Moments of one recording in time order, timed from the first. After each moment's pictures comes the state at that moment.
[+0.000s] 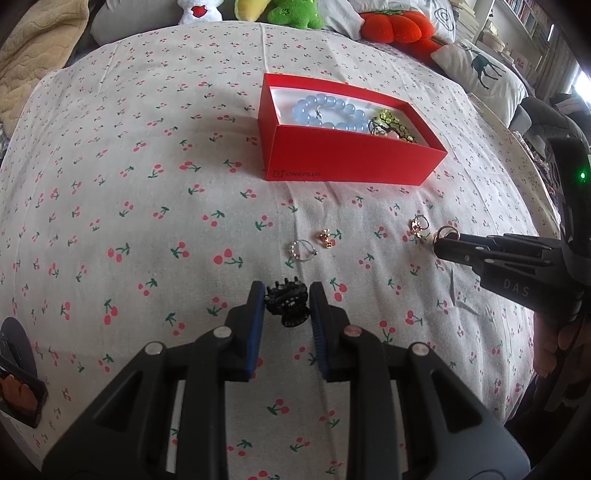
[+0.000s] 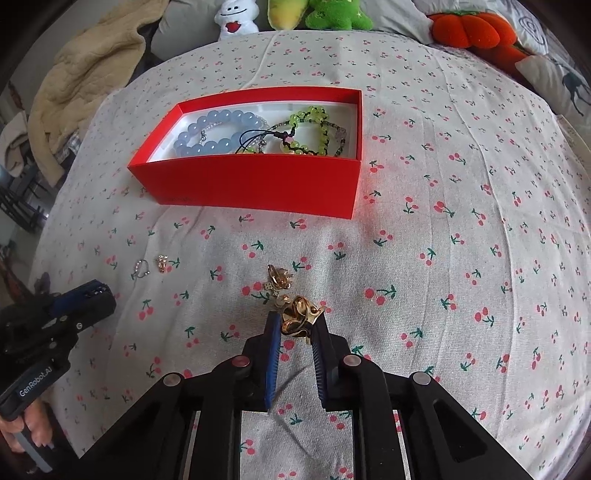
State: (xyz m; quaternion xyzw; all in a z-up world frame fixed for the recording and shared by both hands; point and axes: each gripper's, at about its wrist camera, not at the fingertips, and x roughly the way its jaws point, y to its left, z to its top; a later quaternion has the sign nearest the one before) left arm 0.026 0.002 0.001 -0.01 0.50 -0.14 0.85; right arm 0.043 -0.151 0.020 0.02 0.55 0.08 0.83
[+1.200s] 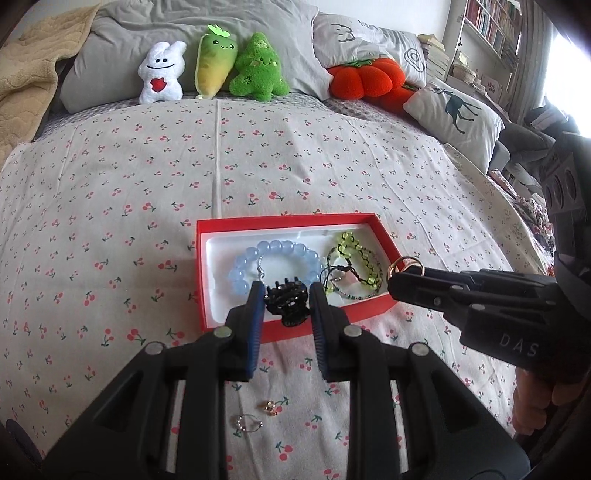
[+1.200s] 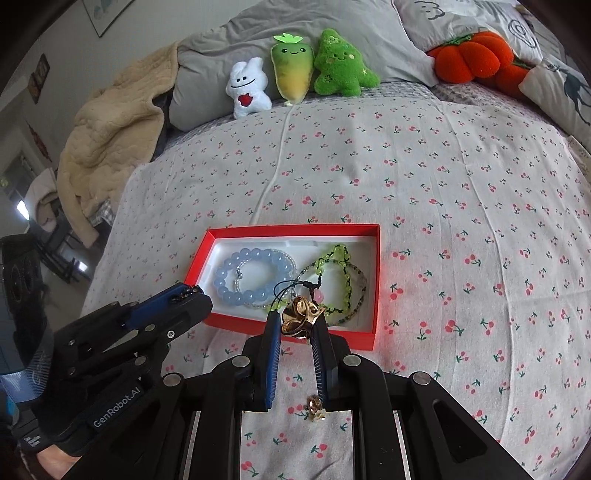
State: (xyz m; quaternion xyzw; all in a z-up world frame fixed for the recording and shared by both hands) left arm 0.105 -0.043 0.045 -0.02 0.40 -0.18 0.90; right arm 0.099 -0.163 0.081 0.10 0.46 0.12 0.87
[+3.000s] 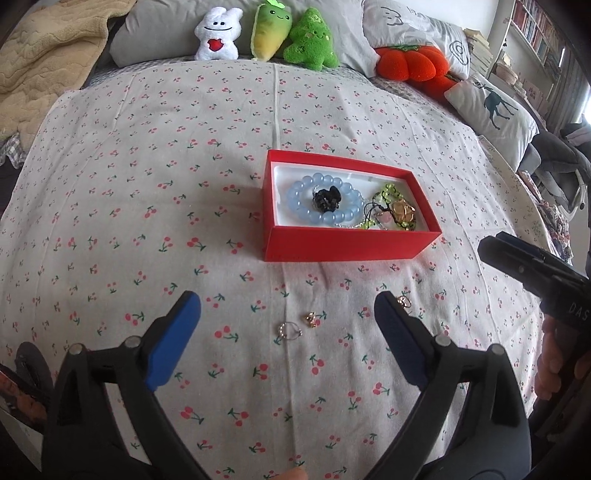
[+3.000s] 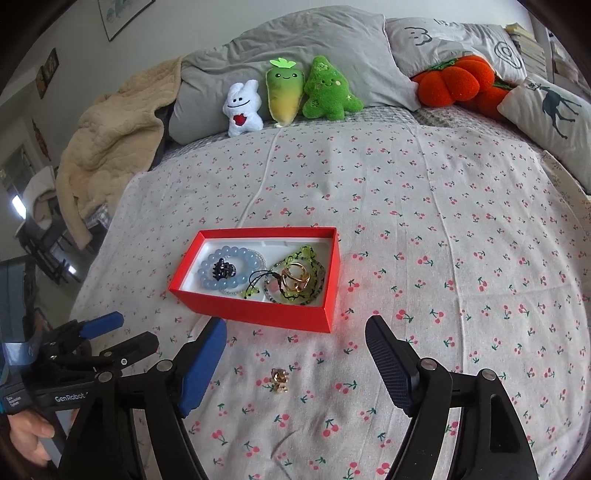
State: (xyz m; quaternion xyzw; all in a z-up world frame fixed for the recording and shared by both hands) left arm 0.053 -0.005 0.043 -0.04 0.47 -0.10 0.88; right arm 0.051 -0.191 0.101 0.08 0.43 0.10 0.89
